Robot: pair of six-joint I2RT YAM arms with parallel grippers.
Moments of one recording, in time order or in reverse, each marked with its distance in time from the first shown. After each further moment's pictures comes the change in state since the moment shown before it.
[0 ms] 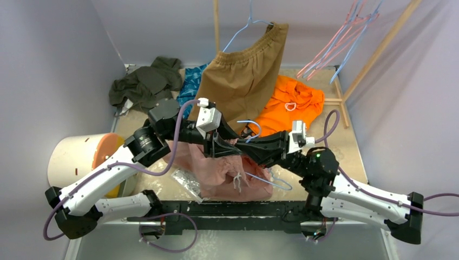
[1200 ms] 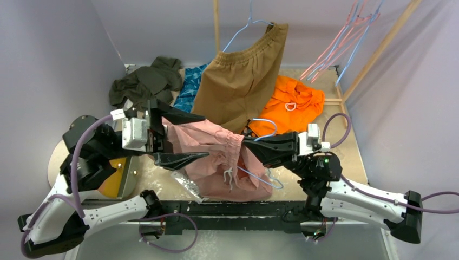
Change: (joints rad) left arm -0.037 -0.243 0.194 -0.153 -0.267 0.081; right arm 0.000 0.022 -0.048 0.275 0.004 0.037
